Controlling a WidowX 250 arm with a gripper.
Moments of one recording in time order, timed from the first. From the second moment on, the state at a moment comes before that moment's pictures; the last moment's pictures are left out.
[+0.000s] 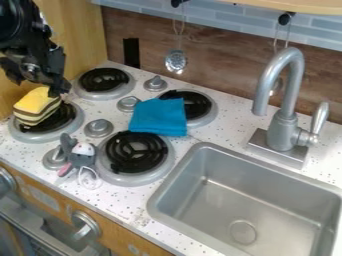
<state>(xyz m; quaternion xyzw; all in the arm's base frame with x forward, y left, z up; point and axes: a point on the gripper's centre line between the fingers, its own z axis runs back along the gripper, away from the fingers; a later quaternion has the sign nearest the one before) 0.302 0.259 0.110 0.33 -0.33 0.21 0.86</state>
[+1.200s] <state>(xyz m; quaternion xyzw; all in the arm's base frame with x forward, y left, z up) 0.388 0.131 0.098 0.11 -0.39 0.04 0.91</state>
